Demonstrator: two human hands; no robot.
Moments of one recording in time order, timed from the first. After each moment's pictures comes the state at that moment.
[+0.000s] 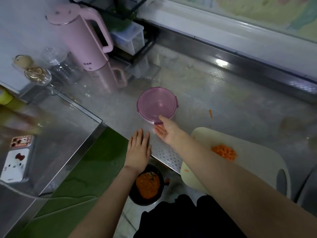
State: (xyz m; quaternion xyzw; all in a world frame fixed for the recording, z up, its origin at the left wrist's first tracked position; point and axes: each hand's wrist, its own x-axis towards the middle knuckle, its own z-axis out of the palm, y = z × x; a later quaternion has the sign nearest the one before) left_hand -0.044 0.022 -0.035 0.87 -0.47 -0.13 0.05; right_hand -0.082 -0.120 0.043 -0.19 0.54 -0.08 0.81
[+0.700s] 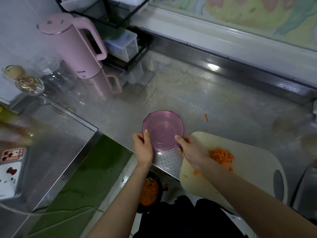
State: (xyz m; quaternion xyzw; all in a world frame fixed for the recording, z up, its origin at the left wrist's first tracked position) left_hand -0.060 -0.042 -0.002 0.80 -0.05 -0.24 0.55; right_hand -0.172 -0.131 0.006 -0.47 0.52 -0.07 0.71
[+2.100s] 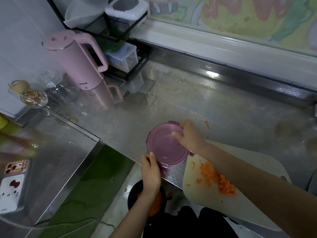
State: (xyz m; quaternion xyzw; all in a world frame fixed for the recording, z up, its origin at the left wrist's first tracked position) left_hand -0.095 -0.015 -0.011 0.80 -0.05 -0.29 0.52; right_hand -0.139 -0.179 0.027 -0.83 0.42 -0.01 0.37
